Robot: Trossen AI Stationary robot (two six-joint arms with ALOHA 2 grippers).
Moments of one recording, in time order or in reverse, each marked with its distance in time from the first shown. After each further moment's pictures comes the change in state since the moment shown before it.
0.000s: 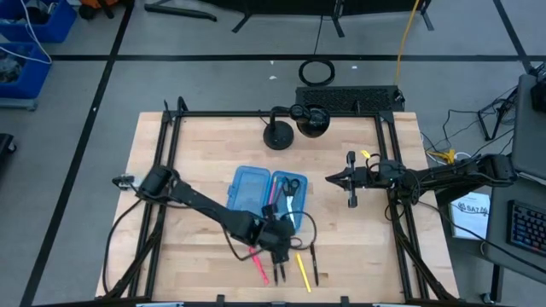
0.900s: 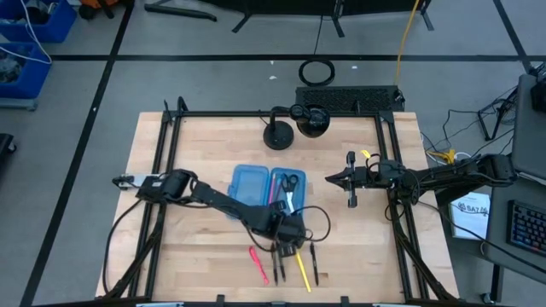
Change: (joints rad) left arm 0.089 0.184 0.210 -0.195 0.127 0.038; right arm 0.000 0.001 0.000 -0.004 0.000 0.019
